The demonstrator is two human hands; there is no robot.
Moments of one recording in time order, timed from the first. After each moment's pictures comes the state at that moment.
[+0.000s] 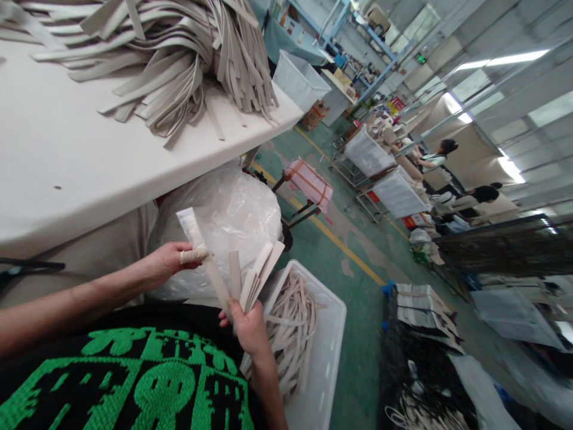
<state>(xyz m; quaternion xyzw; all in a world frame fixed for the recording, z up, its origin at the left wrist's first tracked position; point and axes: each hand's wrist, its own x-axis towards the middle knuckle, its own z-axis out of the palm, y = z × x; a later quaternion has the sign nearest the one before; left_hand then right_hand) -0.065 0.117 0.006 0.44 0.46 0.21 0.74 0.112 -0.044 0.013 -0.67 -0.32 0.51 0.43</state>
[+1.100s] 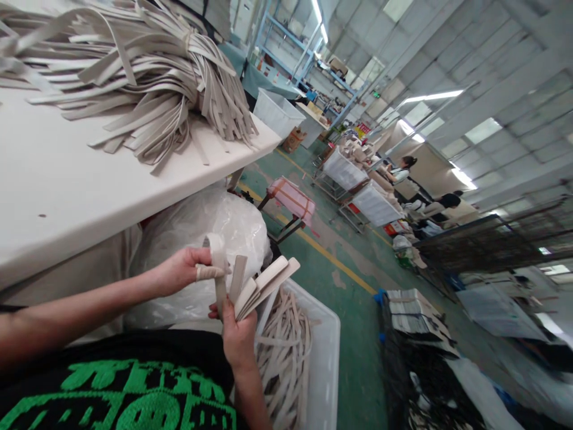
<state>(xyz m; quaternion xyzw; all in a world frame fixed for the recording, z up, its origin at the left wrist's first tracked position) -0.025 0.129 0.073 0.62 0.25 0.24 0.70 0.100 -0.031 0.021 -0.66 -0.32 0.39 0.55</state>
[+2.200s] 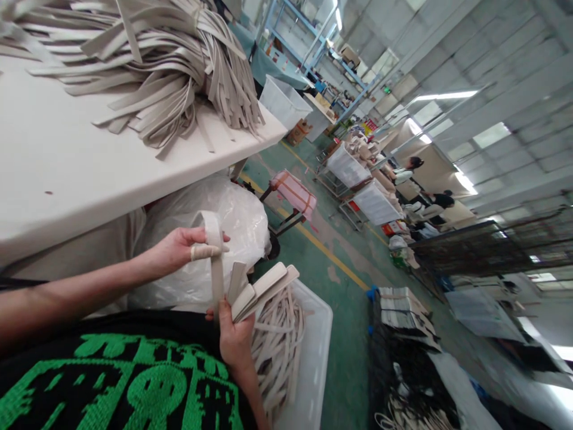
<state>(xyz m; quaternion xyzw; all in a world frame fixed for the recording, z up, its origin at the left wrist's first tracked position) -0.040 0.129 0.070 0.60 0.30 0.32 0.67 0.092 -0.055 0.025 -0.68 -0.33 0.37 0.55</state>
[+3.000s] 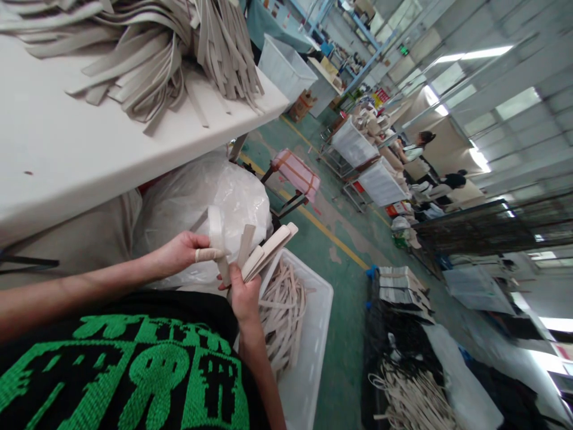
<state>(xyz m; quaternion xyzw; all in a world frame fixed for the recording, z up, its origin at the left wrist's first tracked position) -0.035 0.106 0.036 0.57 0.33 0.17 0.73 0.111 -0.027 0.020 -0.67 -0.28 0.40 0.56</state>
